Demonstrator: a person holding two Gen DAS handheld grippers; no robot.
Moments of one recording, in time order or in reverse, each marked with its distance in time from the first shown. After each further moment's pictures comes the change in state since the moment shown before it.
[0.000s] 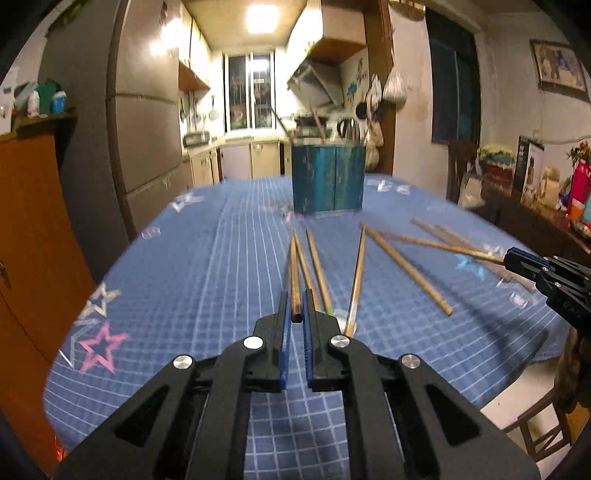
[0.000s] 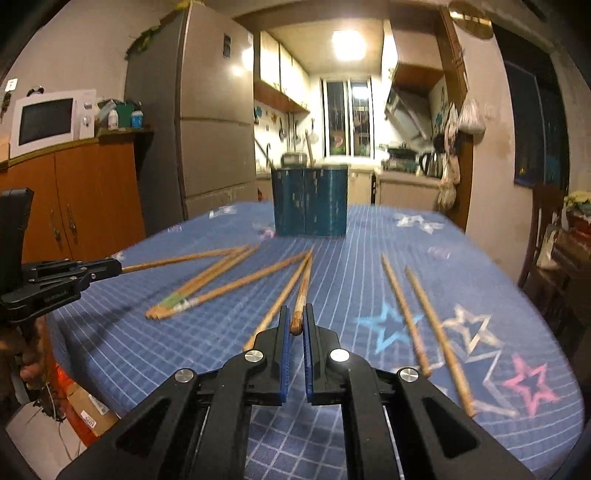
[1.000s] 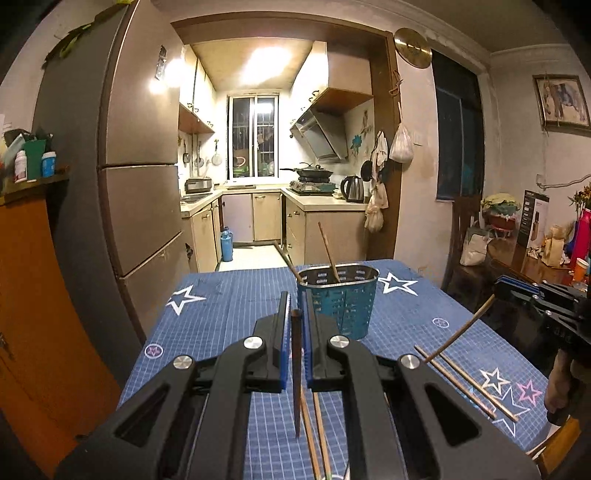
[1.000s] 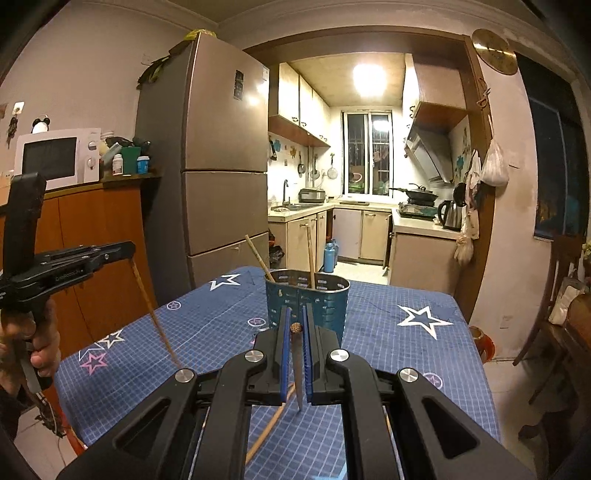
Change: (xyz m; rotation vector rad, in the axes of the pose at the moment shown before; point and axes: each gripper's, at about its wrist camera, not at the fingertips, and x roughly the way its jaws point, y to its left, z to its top) left arm 0.023 0.004 0.176 -0.018 -0.152 -0.004; right arm 0.049 -0.043 0.170 -0.048 -0.070 0.079
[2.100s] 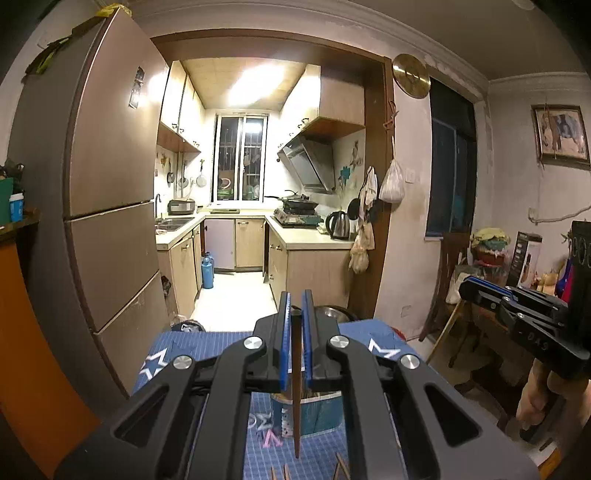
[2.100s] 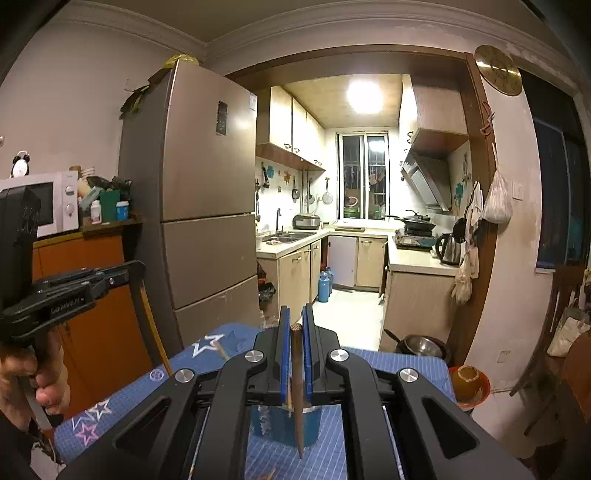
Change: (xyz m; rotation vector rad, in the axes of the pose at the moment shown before) left arm 0.054 -0.013 0.137 -0.036 -0.081 -0.067; right arm 0.054 -0.047 0.162 0.014 -0.086 -0.012
